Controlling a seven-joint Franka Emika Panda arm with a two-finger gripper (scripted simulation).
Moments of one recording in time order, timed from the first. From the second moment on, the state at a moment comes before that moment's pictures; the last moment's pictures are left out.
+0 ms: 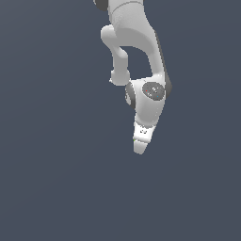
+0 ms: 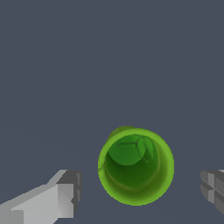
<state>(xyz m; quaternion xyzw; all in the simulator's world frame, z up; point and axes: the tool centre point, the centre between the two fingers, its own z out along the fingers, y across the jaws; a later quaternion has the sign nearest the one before) 0.004 0.099 0.092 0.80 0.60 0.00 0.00</state>
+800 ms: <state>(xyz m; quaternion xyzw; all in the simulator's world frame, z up) 0.004 0.099 0.043 0.80 0.60 0.00 0.00</state>
